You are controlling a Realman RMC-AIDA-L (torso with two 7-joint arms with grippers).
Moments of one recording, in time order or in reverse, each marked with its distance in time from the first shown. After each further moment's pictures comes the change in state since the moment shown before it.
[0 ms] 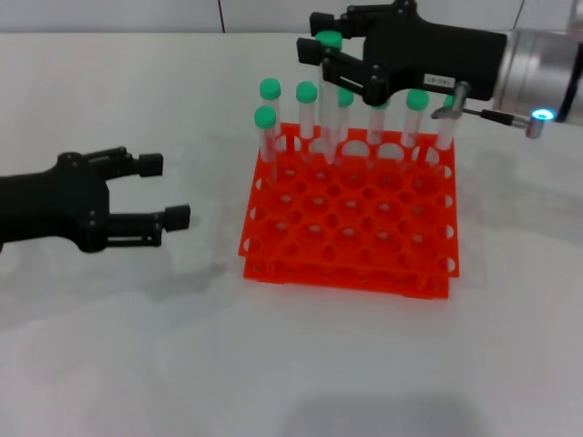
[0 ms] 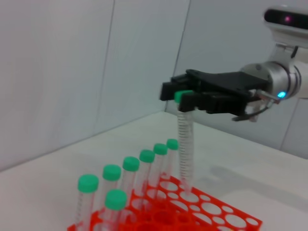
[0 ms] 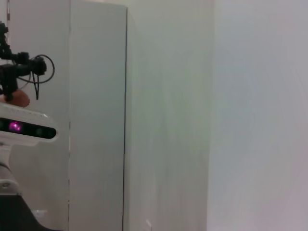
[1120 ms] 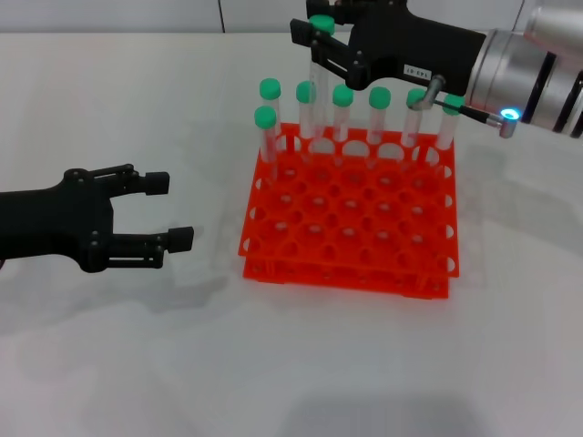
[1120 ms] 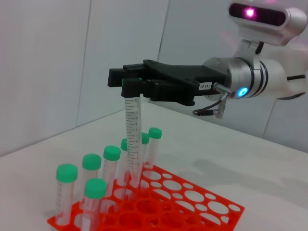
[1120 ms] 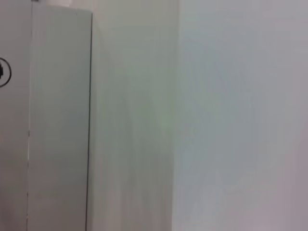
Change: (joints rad) left arm -0.003 0.003 -0.001 -0.023 0.026 0.034 0.042; right arm 0.044 0.001 -0.152 0.135 0.293 0.145 -0.189
